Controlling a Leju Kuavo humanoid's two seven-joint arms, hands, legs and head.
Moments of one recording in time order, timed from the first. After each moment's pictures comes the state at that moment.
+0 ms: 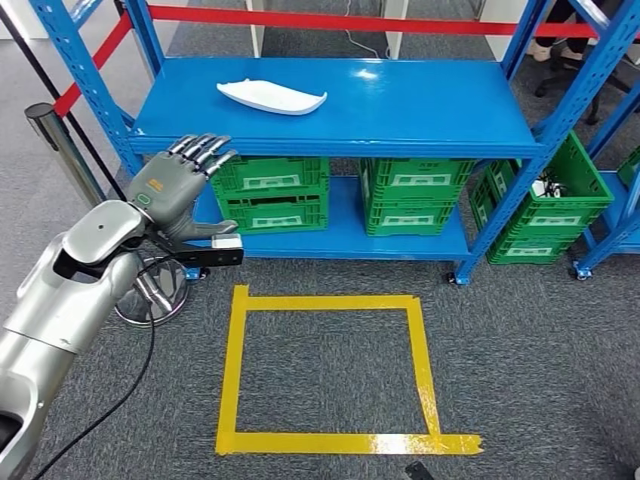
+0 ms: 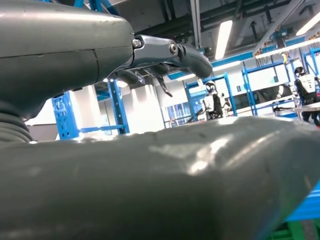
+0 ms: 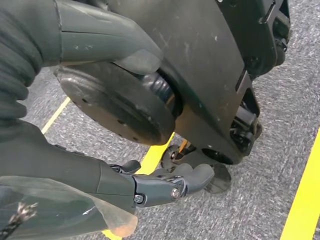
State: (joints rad) left arm -0.80 0.17 -0.63 -1.05 -1.16 0.06 -0.29; right arm -0.06 0.00 0.49 -0.19 -0.19 0.17 -0.27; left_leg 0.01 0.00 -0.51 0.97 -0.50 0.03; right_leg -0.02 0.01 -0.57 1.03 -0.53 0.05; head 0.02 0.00
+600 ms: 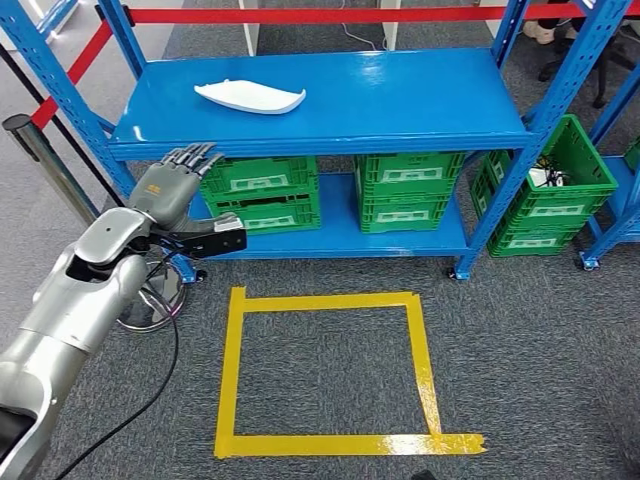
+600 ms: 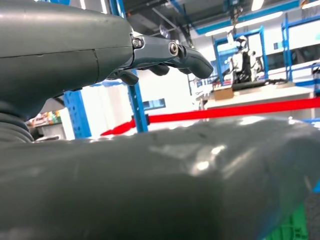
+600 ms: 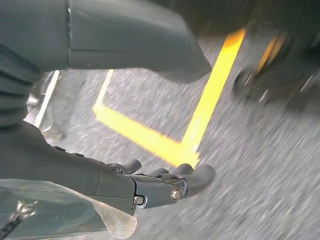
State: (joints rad) left arm -0.80 0.13 -0.60 -0.93 -1.05 0.04 -0.14; right arm -0.06 -0.01 0.55 -0.17 -0.13 -0.17 0.01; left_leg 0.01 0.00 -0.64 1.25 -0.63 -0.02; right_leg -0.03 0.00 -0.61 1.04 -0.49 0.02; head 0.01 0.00
